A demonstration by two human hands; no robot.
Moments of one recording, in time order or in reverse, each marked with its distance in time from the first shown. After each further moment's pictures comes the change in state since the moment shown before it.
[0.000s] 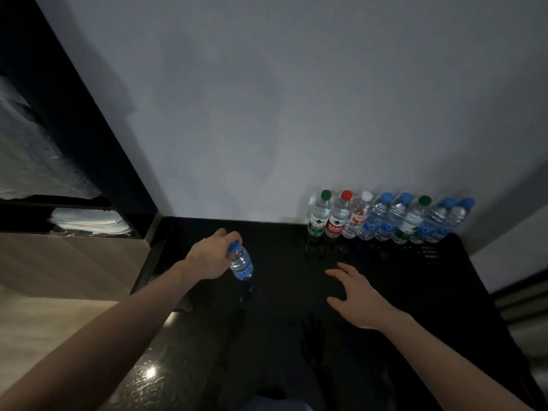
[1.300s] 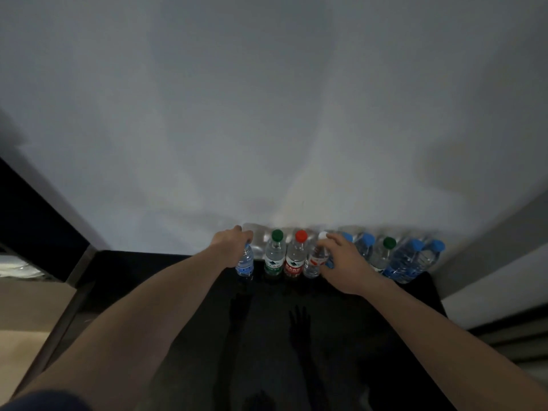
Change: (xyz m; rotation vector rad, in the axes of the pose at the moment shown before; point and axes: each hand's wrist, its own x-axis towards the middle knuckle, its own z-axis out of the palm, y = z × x) left_hand 0.234 0.141 0.017 0.301 -0.092 -0.008; right_hand 0.137 0.082 -0.174 -0.090 0.197 -0.114
